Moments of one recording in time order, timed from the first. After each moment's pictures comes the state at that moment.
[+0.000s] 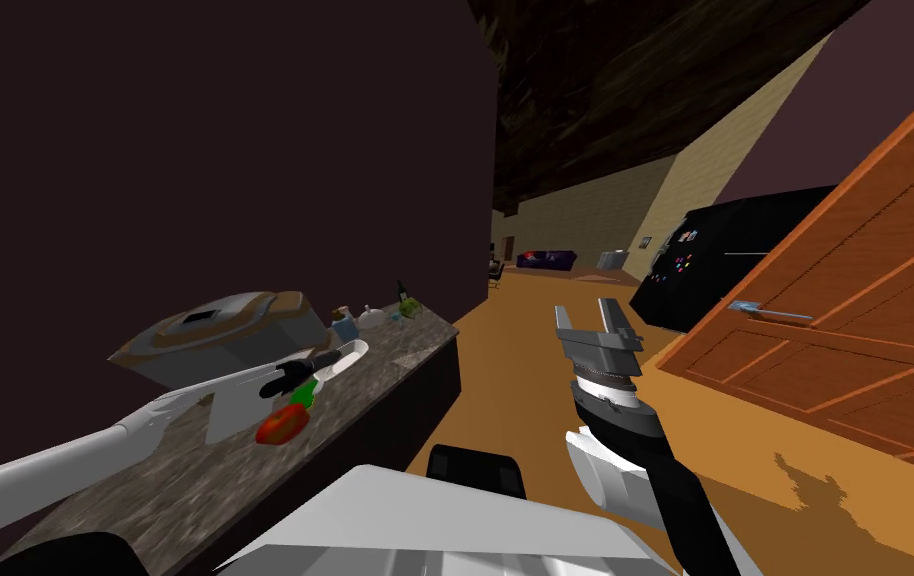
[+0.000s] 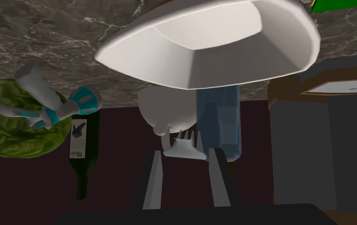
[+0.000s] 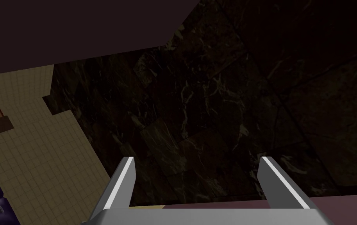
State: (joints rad) left arm 0.67 1.50 0.06 -1.75 0.11 0.45 0.14; right arm 0.46 -0.04 0.05 -2.38 -0.02 -0.50 -0.12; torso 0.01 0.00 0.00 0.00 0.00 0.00
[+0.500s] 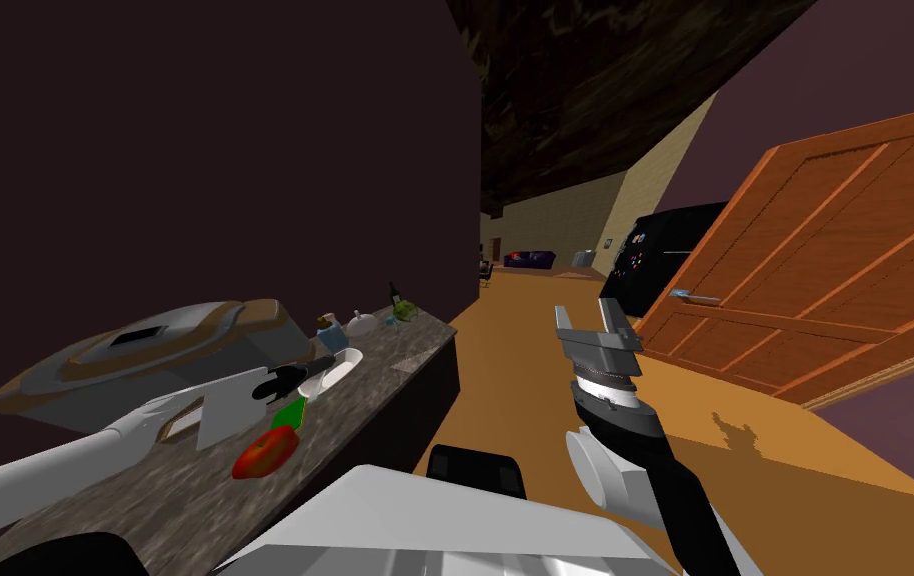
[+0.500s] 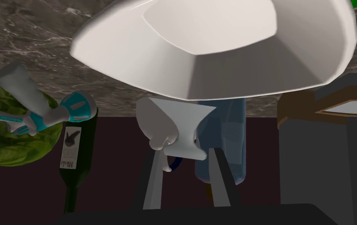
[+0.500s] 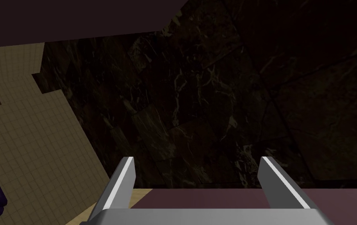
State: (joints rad) left arm 0.67 1.50 0.04 -1.69 0.22 0.41 0.15; right arm 0.46 -0.04 0.05 -2.38 -0.02 -0.50 -0.12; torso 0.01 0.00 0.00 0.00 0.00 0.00
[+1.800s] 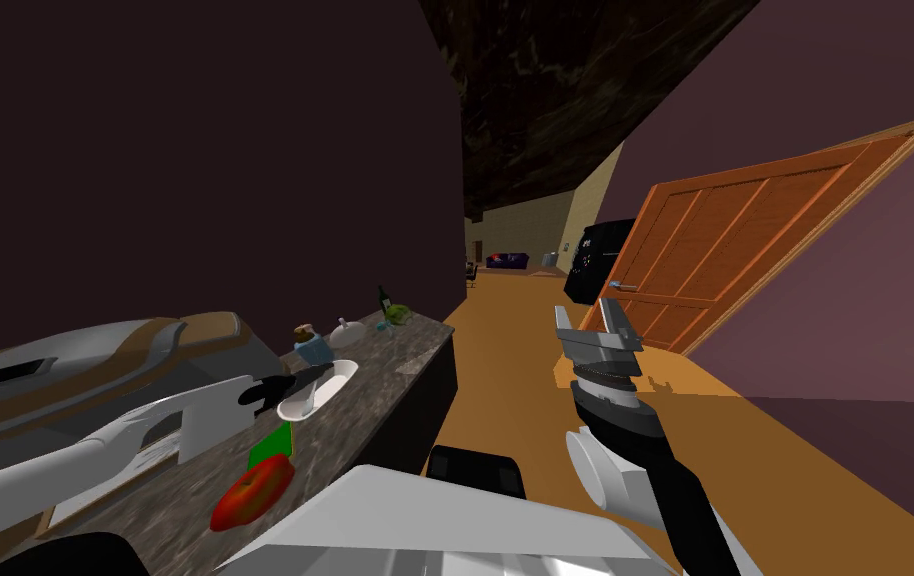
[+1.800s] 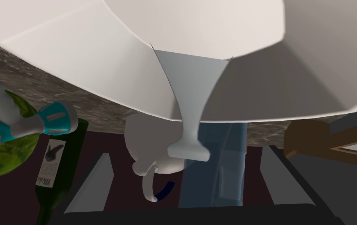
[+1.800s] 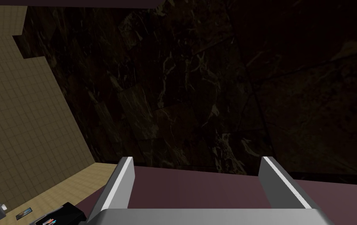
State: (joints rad) left arm 0.68 1.51 -0.01 -1.62 0.39 0.37 0.17; right arm 0.46 -0.04 0.05 -2.38 -0.02 -0.50 -0.12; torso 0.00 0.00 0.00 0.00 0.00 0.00
